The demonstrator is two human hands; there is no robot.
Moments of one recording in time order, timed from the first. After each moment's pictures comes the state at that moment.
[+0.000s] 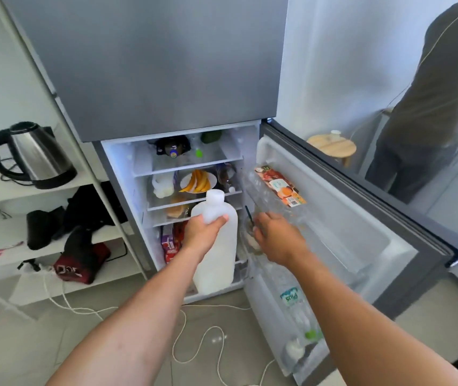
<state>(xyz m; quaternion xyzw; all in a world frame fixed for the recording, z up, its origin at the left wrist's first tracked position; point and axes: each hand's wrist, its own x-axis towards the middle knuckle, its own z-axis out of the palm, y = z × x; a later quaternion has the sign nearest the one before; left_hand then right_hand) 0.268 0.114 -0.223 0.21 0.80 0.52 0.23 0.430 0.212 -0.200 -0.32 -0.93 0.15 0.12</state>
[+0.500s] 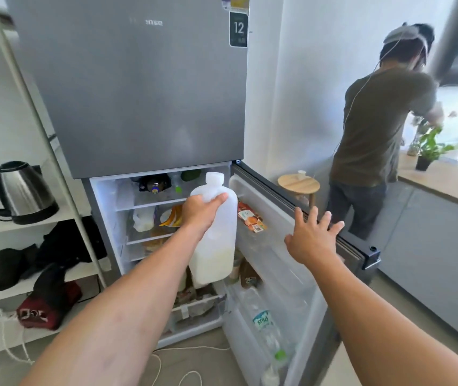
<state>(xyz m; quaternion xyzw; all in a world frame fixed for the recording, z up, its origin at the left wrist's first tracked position) 0.321 0.147 -0.098 0.27 0.76 0.57 0.16 0.536 0.232 -0.112 -0.55 -0.83 -0.04 0.05</state>
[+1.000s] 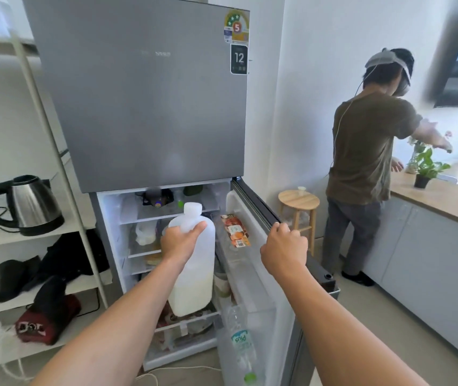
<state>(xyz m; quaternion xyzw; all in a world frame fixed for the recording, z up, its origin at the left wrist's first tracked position) 0.322 0.098 -0.114 0.22 0.77 0.58 0.12 0.512 0.188 -0.089 -0.52 -0.85 -0.11 0.04</state>
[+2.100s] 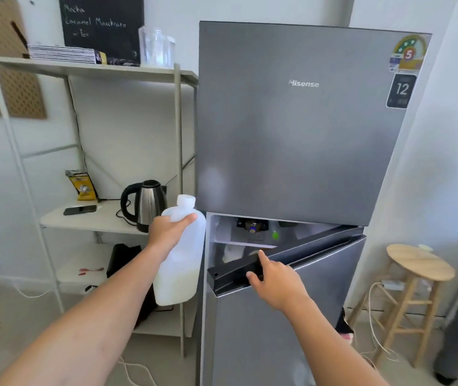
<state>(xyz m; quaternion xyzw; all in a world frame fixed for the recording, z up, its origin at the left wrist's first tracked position) 0.084 -0.048 -0.058 0.08 0.76 0.65 0.03 0.274 0.130 -0.102 -0.20 -0.97 0.08 0.11</state>
